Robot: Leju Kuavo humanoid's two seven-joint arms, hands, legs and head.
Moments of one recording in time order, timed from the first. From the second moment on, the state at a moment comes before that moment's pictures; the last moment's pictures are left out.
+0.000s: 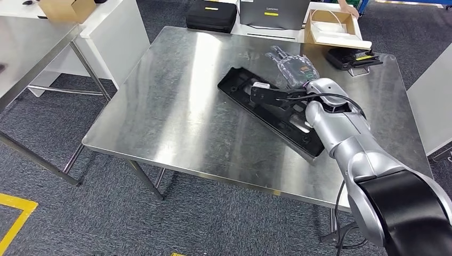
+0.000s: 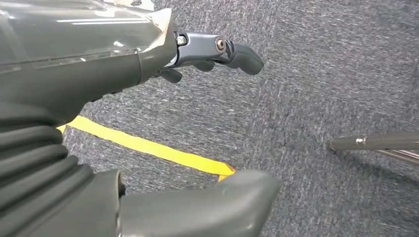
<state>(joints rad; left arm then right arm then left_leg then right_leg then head) -0.09 -0.12 0.99 -0.21 -0.79 0.04 -0.58 -1.17 -0.03 0.45 -0.40 1.18 -0.22 -0.29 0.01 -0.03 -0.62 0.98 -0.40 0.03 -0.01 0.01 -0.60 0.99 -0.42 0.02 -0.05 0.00</state>
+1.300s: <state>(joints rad) -0.08 -0.11 1.01 -0.20 -0.84 0.06 -0.47 -1.16 0.02 0.46 -0.42 1.13 -0.28 -0.28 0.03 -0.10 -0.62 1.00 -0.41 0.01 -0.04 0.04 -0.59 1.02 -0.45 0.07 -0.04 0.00</state>
